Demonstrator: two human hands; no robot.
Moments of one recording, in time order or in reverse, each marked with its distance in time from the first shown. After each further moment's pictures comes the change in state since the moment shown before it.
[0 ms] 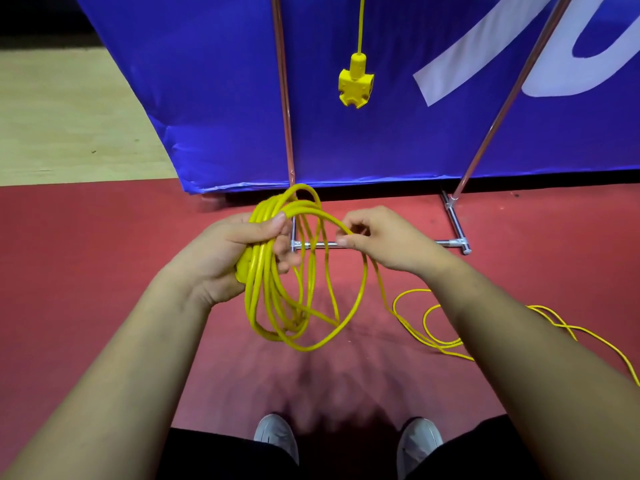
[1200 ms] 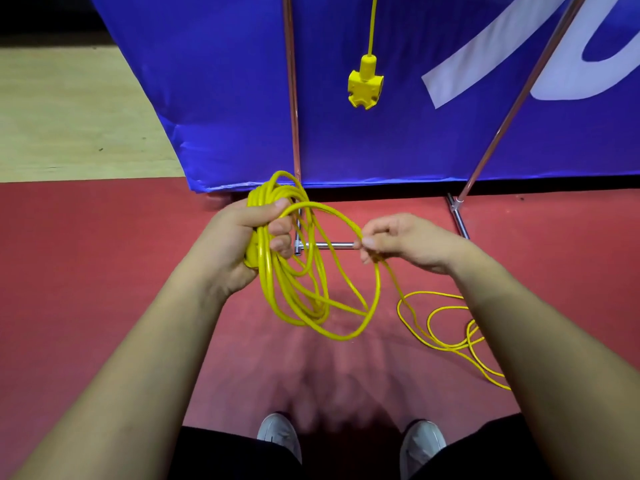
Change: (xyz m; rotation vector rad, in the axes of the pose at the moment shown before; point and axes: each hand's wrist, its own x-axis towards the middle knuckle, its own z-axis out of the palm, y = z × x) left_hand 0.008 0.004 0.002 -0.090 0.114 0.126; right_hand -0.005 0.025 -0.013 0.428 -0.224 0.174
